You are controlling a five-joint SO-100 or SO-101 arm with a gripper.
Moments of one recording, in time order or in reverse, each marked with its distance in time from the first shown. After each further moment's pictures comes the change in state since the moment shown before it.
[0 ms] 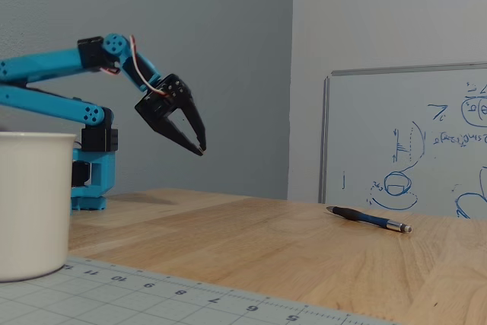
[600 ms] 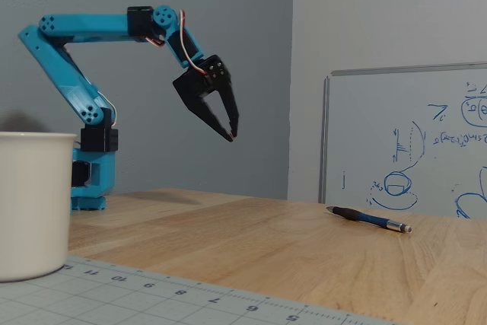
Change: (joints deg) arm 4.7 -36.6 -28.3 0.0 0.0
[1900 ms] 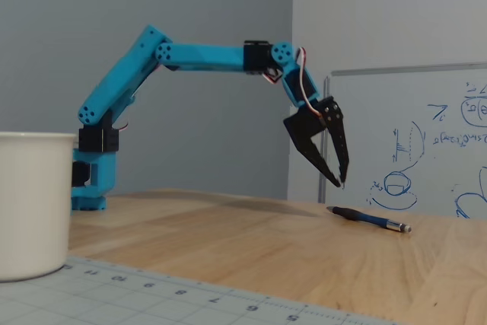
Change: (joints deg) arm 2.9 -77.3 -74.8 0.0 0.0
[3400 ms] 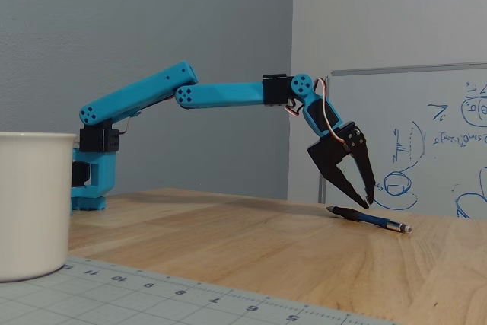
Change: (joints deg) arm -2.4 -20.9 -26.3 0.0 0.0
